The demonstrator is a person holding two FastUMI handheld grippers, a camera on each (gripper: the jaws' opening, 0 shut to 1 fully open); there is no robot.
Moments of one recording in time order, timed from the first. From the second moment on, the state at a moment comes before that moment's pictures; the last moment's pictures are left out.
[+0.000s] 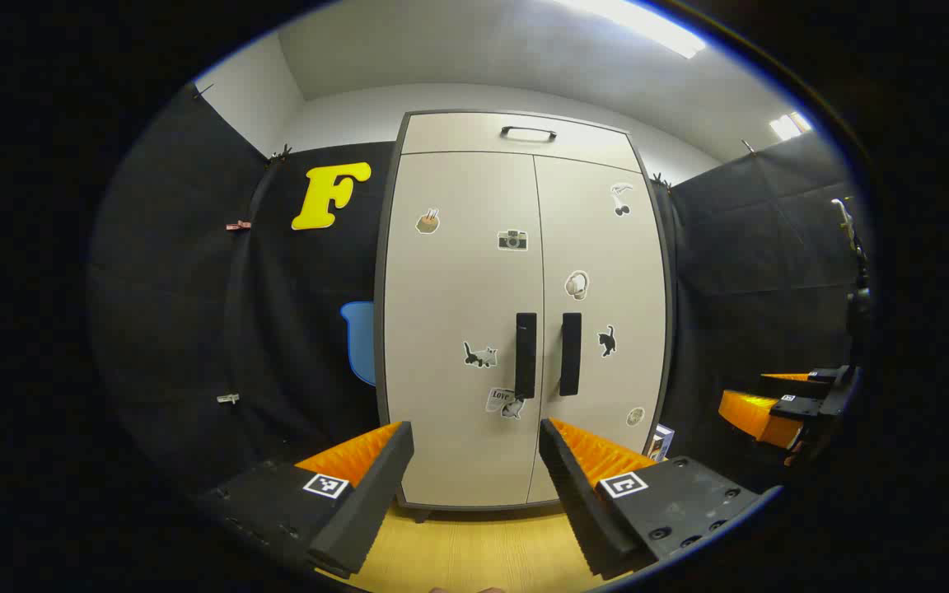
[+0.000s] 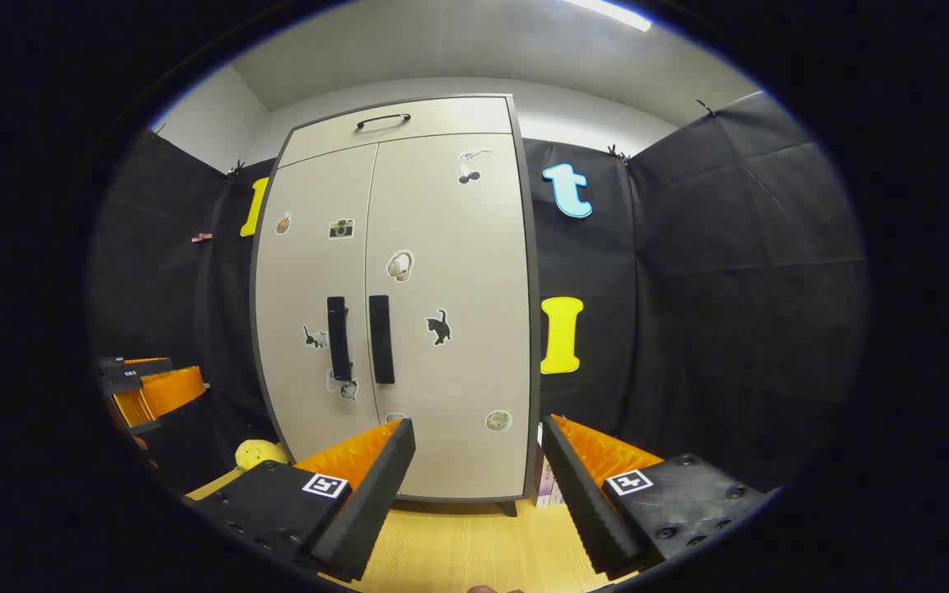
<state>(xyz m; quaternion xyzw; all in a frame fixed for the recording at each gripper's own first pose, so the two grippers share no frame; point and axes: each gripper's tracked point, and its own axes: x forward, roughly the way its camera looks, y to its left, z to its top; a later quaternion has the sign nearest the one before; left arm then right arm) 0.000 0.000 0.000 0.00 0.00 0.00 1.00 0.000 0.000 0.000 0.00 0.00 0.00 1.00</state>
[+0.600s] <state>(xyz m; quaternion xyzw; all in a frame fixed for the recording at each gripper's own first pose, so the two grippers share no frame) 0.002 -0.009 -0.012 0.01 0.00 -0.01 1.00 0.001 0.032 -0.011 -0.01 0.01 0.04 1.00</state>
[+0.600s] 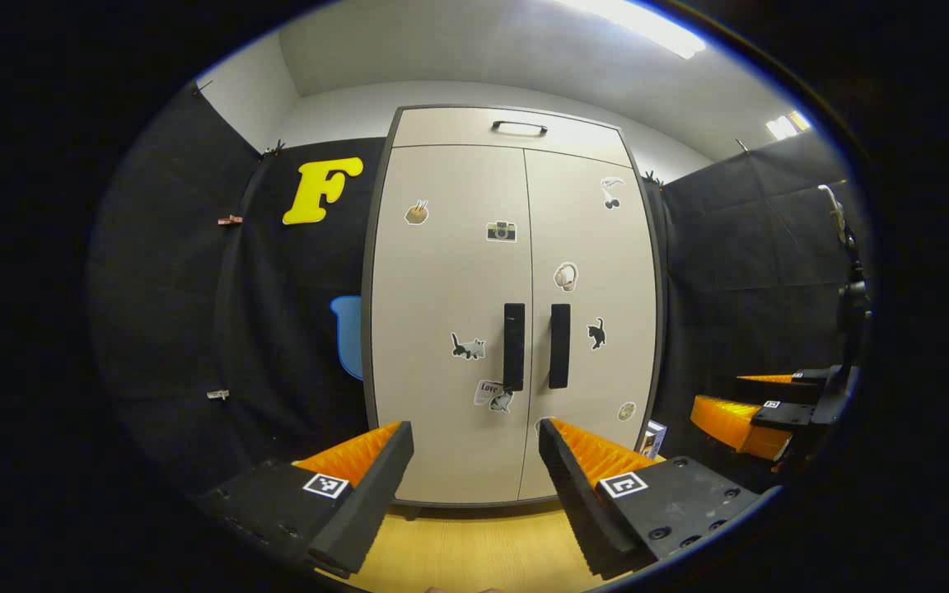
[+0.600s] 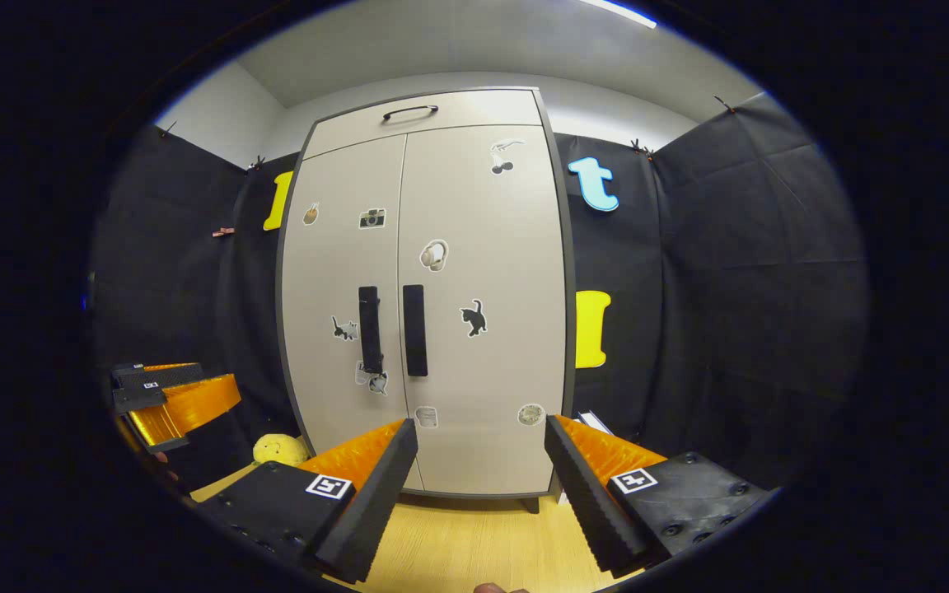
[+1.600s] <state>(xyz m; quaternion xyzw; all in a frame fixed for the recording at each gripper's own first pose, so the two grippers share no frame) 0.011 0.017 -0.040 -0.01 0.04 0.00 1.00 0.093 0.079 0.023 0.01 0.01 0.05 1.00</state>
